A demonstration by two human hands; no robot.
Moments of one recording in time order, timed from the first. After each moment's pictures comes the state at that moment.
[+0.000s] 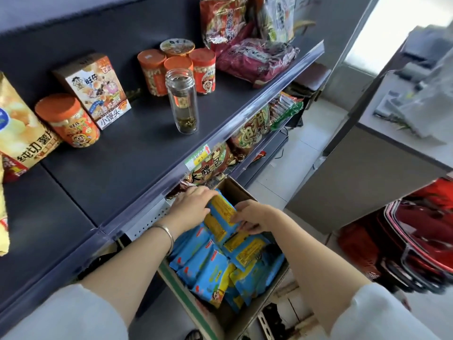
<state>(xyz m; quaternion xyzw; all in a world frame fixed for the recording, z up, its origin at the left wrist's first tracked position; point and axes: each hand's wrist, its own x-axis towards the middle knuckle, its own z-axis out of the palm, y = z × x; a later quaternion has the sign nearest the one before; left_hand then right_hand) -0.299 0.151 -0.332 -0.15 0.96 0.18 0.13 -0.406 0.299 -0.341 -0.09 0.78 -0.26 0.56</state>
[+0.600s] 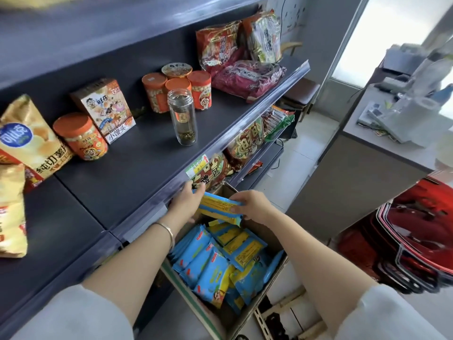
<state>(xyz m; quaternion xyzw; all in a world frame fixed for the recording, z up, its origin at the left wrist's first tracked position) -0.293 0.157 -0.296 -0.42 0.77 0.48 0.05 -0.400 0.315 -0.298 -0.33 0.85 -0.26 0.31</state>
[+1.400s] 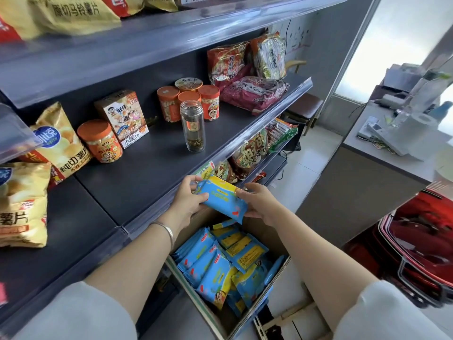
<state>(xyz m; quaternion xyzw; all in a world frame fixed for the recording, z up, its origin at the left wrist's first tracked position) -0.276 0.167 -0.269 -0.37 0.62 0.68 -0.11 -0.388 0.313 -0.268 -0.04 0.72 -0.55 0.42</state>
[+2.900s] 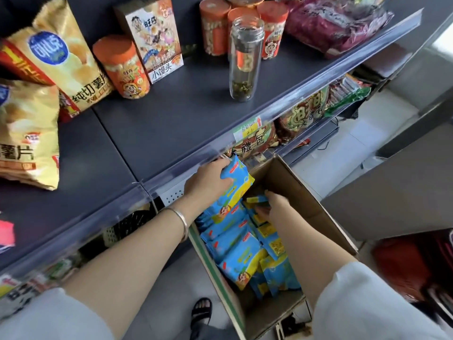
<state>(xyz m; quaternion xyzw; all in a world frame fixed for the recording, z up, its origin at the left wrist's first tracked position) -0.259 0.131 -0.329 -0.38 0.86 0.35 0.04 -0.384 0.244 -0.433 0.30 0.68 -0.52 0.42</state>
